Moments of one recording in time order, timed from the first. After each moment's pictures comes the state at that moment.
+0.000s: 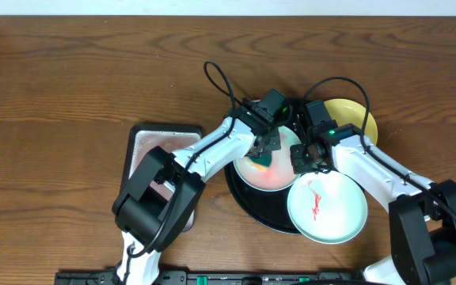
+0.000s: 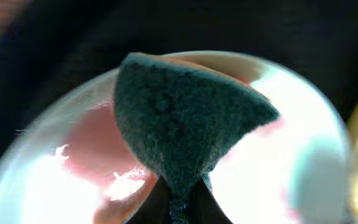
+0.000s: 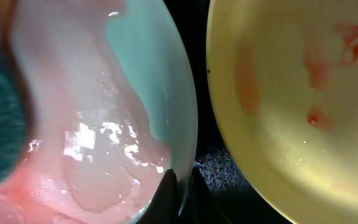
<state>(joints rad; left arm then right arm) -0.70 2.03 1.39 -0.60 0.04 -0.82 0.38 1.70 0.95 -0.64 -0.02 0.25</state>
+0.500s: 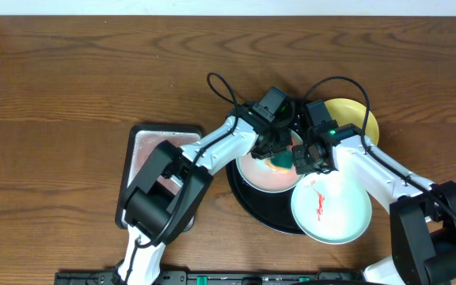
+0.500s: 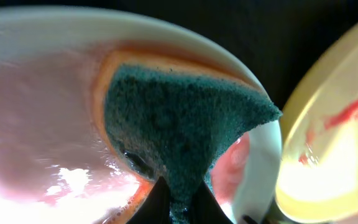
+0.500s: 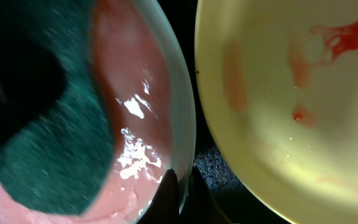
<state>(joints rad) -0.70 2.09 1.40 -0.49 0.31 -0.99 0.38 1.69 0.95 -0.65 0.02 0.23</state>
